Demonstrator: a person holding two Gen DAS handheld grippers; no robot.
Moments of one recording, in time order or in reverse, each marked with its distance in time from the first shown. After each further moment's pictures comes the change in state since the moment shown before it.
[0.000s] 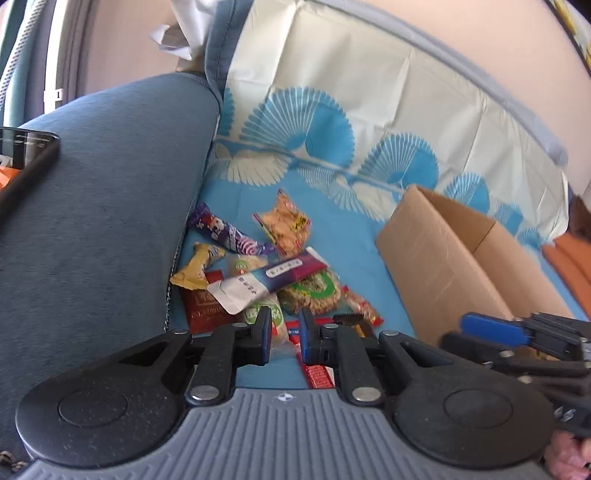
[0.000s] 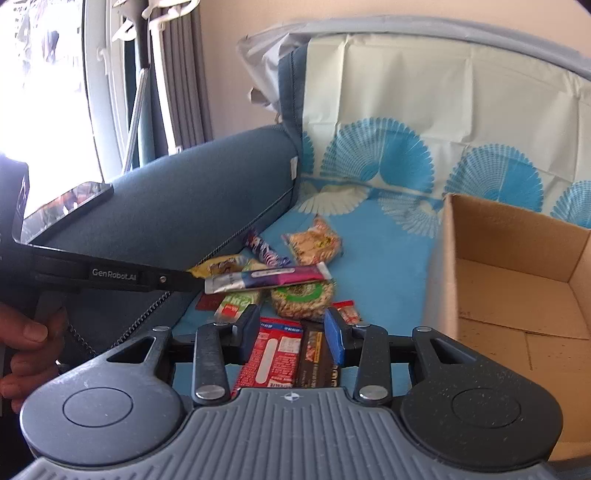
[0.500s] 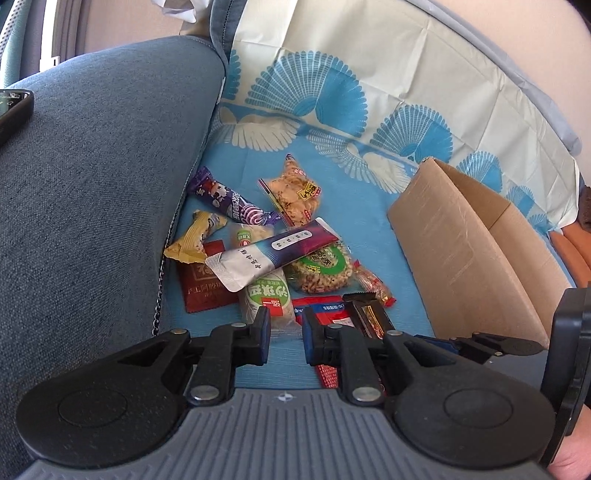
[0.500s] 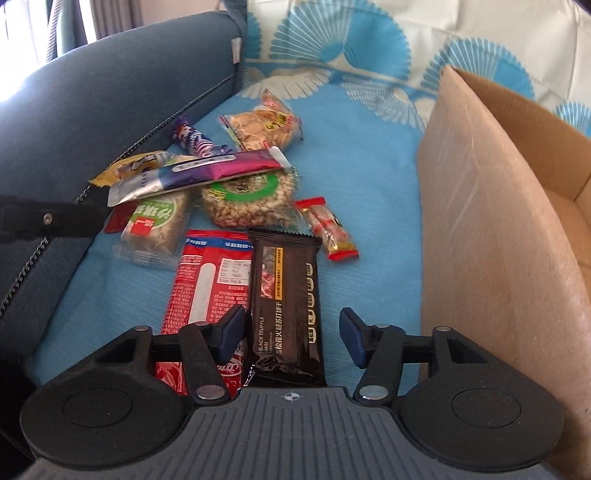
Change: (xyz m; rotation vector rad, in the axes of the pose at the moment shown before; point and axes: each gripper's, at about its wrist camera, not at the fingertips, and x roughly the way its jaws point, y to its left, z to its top) left arm 0.026 0.004 -0.003 -0.027 0.096 0.009; right arm 0.110 -0.015 -0.031 0.096 0.305 -0.172
